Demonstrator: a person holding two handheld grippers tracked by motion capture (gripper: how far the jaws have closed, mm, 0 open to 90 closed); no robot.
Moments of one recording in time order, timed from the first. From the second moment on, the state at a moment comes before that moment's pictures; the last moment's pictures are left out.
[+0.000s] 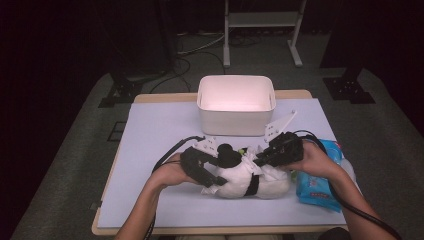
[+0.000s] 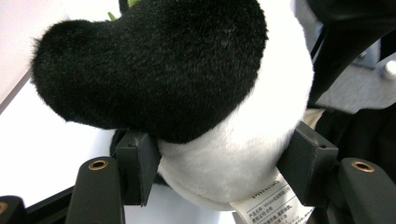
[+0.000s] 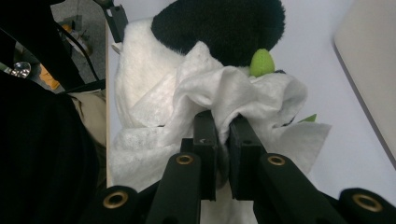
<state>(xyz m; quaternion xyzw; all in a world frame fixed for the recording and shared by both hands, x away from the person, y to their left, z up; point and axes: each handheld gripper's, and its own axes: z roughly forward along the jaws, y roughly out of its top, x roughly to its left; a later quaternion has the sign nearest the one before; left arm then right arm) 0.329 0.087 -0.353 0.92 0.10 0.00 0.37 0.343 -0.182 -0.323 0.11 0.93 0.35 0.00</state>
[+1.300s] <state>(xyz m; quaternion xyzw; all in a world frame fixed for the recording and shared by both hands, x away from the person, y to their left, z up) 0.331 0.097 -0.359 0.92 0.12 -0.01 0.38 0.332 -0.240 -0.323 0.16 0.92 0.35 0.01</state>
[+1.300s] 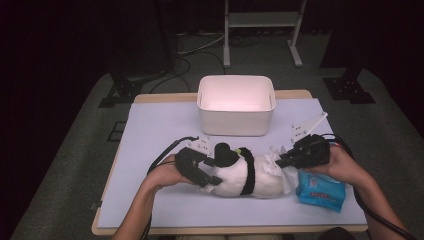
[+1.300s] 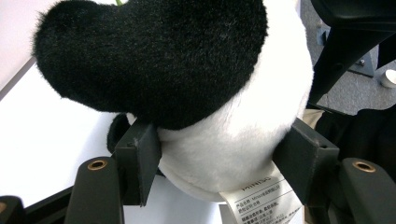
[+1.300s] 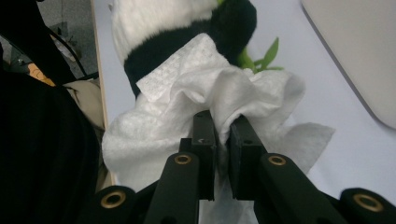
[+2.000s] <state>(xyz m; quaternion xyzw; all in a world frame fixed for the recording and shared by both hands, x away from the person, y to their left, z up) 0.328 0.089 -0.352 0.92 0.10 0.00 0.38 0.346 -0.182 -0.322 0.12 0.93 0.36 0.00</state>
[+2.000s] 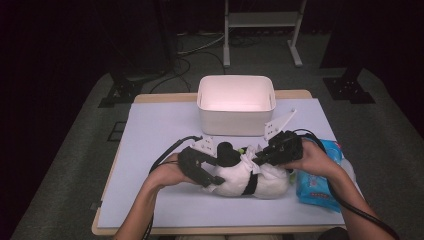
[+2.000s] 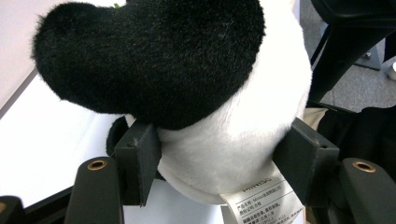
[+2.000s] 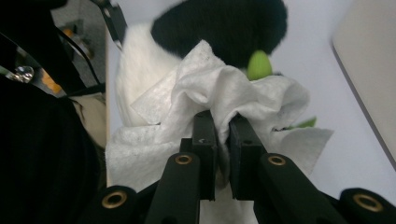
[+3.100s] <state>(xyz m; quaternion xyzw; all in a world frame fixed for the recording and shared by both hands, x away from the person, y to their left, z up) 0.327 0.092 -0.339 0.92 0.10 0.00 0.38 0.346 -0.177 -0.317 0.11 0.92 0.38 -0.01</state>
